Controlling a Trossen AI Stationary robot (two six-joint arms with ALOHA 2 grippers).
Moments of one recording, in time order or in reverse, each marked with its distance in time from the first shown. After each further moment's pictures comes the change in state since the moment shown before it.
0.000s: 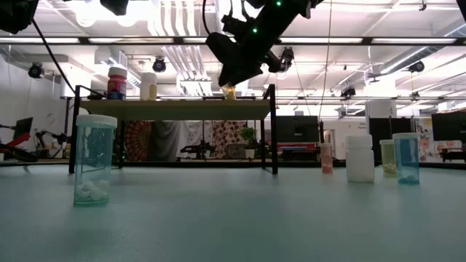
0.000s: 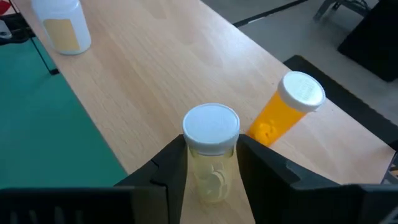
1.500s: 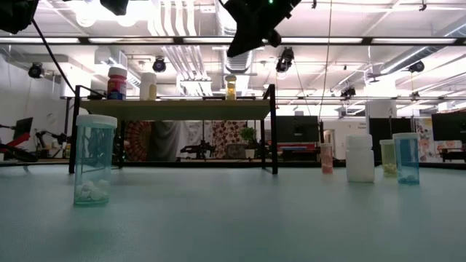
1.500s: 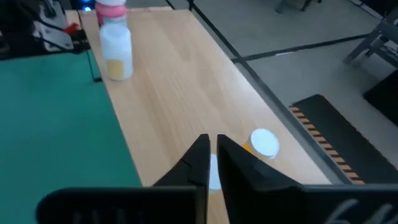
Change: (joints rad) left arm -0.001 0.000 0.000 0.000 0.000 0.000; right arm -0.034 -0.143 0.027 -0.056 -0.161 -0.232
